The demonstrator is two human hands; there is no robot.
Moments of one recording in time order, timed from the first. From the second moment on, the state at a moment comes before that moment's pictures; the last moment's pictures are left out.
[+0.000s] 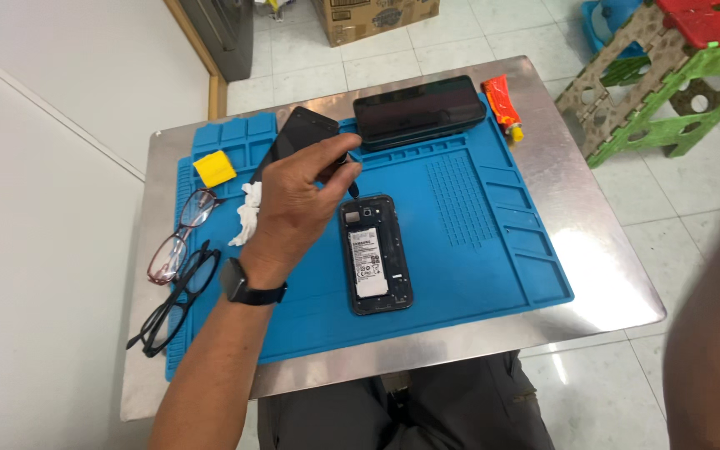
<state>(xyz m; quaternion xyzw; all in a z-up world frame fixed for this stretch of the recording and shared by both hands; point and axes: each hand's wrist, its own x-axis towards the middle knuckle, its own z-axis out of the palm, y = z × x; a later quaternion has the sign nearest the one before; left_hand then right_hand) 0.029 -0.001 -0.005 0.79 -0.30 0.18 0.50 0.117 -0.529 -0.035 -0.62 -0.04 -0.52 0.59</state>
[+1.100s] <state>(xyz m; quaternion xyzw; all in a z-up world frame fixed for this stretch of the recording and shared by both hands) 0.037 0.008 -0.024 0.87 -0.32 0.19 0.34 0.161 -0.453 -0.117 -0.93 0.20 -0.09 0.28</state>
